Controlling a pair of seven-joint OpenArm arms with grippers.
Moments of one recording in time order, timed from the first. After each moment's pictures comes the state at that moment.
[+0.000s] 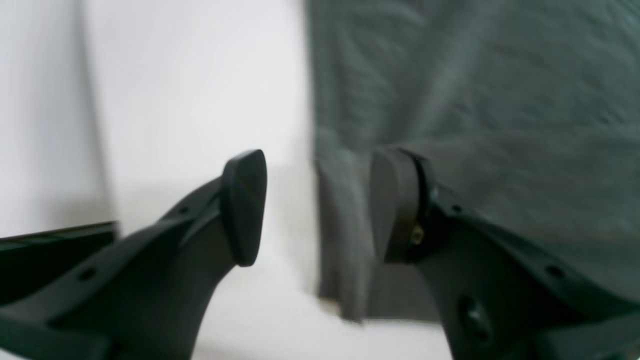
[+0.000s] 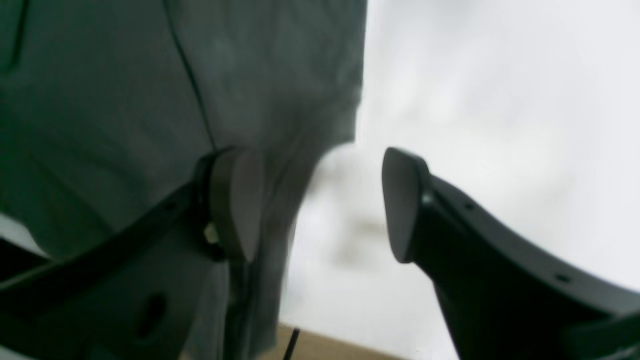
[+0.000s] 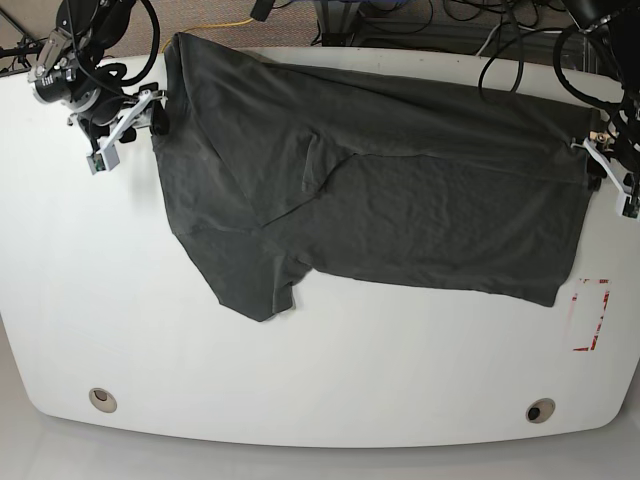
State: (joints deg) left arm 8.7 -21.7 -39.8 101.8 -13.0 -42.9 52.5; right arm -15.7 9.2 38.9 105.7 36.7 41.0 -75.5
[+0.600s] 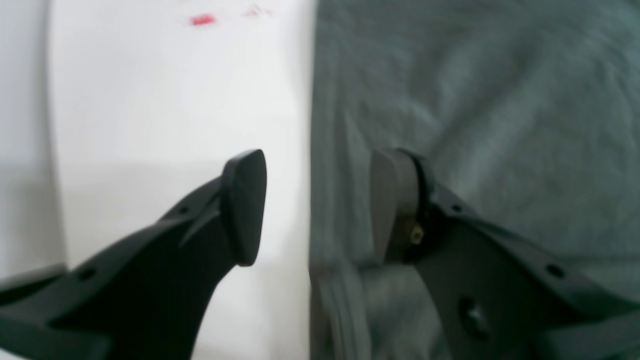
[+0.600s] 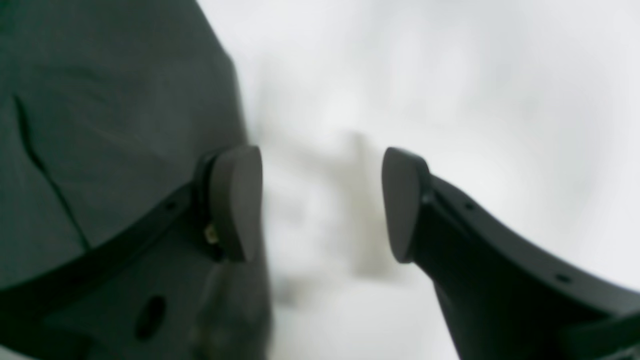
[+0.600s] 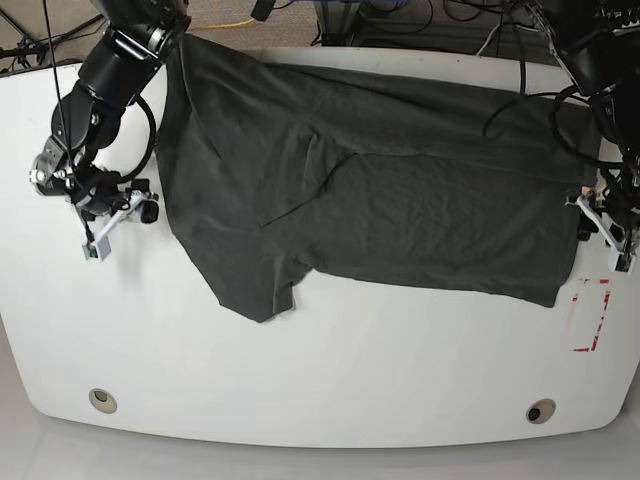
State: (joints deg) left arm -7.9 -22.6 -33.9 84.2 -8.3 -42.8 50.5; right arm 12.6 11.9 35.8 74.2 18.3 40.5 -65.6
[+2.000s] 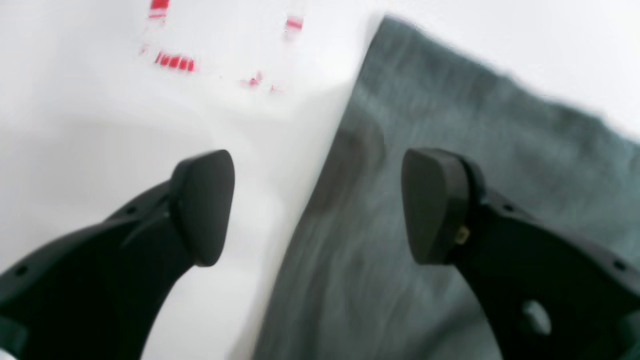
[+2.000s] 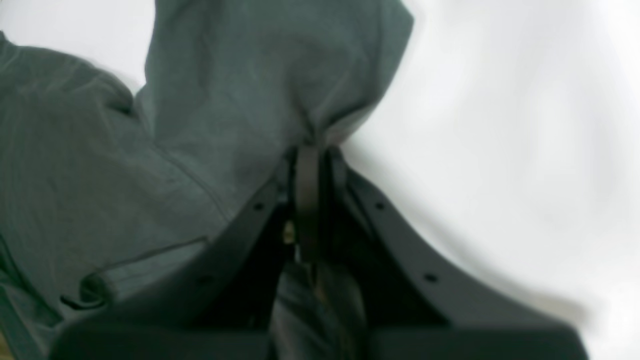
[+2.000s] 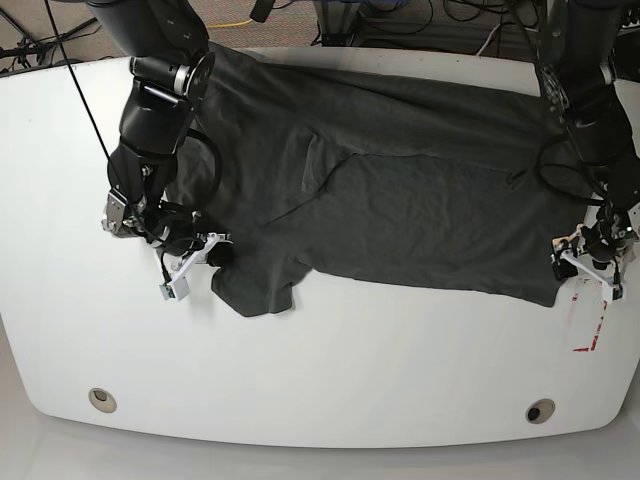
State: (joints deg) left arm -25.8 -23.6 -28.0 47.5 -5.6 -27.0 33.4; right arm 22.8 5.5 26.0 53.5 16.9 40.9 -50.0
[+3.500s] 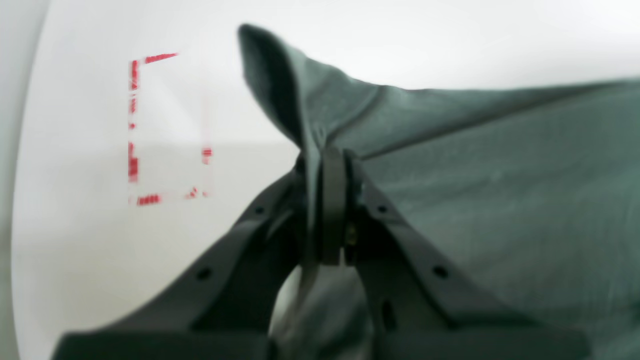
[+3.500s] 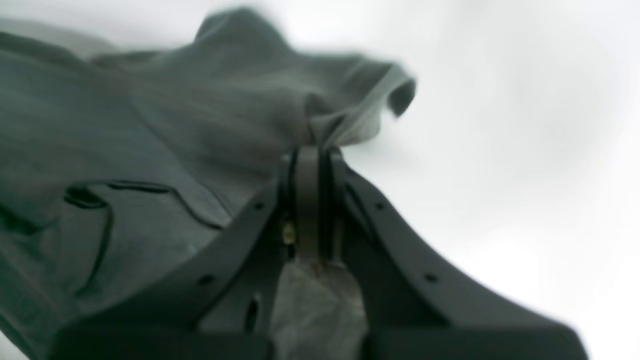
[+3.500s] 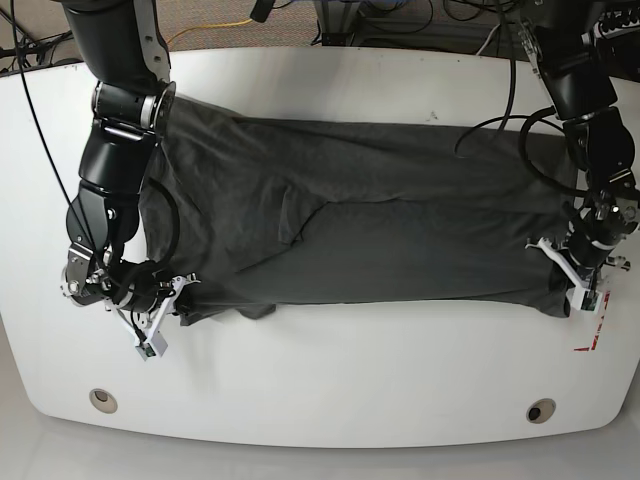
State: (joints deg) left arm -13.4 -19.8 -23.3 80.5 -7.3 -34.1 39.1; right arm 31.5 13.5 15.5 62.3 17.1 41.0 -62.4
